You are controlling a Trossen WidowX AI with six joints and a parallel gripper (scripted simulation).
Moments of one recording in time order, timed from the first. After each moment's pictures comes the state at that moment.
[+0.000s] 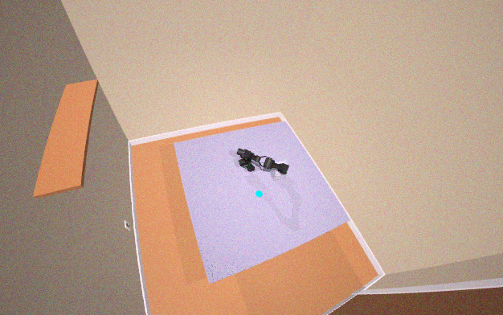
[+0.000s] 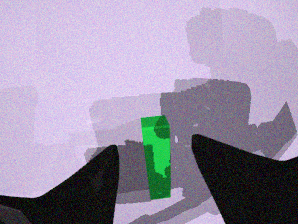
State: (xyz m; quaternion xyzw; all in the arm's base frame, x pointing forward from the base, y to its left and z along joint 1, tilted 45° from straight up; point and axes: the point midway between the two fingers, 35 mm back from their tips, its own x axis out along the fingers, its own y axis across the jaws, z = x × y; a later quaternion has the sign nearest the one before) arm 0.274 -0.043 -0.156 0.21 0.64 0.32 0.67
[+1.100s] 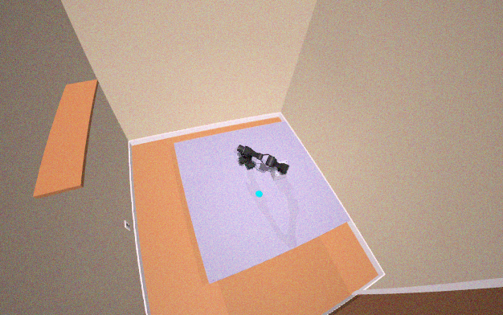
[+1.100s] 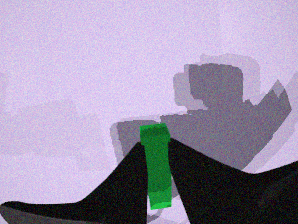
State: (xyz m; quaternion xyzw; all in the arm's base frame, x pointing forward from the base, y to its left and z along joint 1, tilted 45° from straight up) arm 0.274 -0.068 -0.134 0.22 0.64 0.31 0.67
